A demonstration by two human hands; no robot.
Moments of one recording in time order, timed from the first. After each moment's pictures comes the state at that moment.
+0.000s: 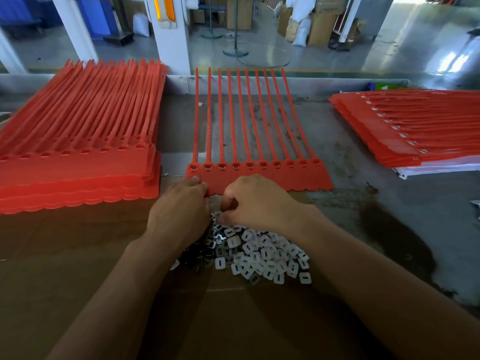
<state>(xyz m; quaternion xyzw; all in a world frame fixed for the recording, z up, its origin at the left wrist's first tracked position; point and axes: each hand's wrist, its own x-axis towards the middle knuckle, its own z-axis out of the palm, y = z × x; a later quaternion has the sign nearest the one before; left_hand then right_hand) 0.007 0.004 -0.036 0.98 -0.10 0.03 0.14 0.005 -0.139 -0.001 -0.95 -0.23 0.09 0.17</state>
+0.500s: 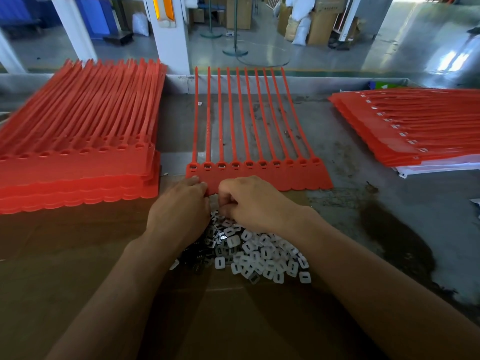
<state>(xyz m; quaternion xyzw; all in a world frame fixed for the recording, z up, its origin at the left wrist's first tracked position) 0.005 0.003 -0.036 0.98 -0.09 0.04 0.14 0.004 -0.137 -0.004 -0.94 -0.24 0.08 0.21</state>
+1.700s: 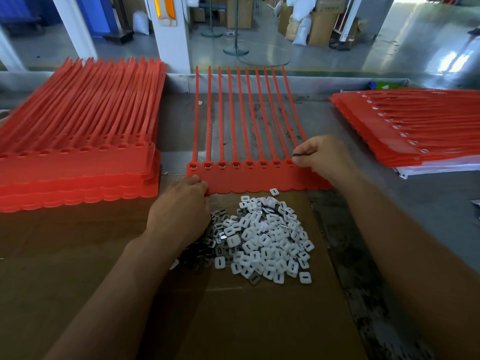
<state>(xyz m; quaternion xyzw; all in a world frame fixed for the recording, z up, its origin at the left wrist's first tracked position) 0.004 -0.002 -0.036 0.99 -0.08 0.04 0.14 0.069 -0.247 -0.017 -0.91 0.06 -0.06 0.40</state>
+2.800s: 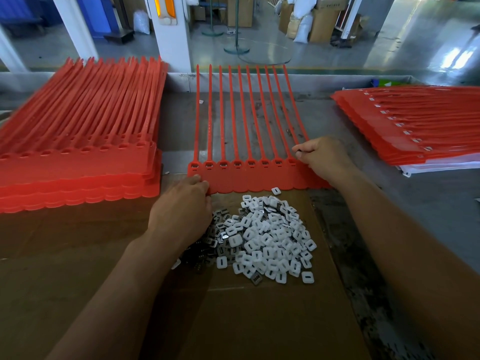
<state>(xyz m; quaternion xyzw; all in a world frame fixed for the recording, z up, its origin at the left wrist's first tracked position) 0.004 0.000 -0.036 0.99 -0.08 0.05 0.14 0.071 -0.245 -0.019 -0.94 0.03 -0.06 0.33</state>
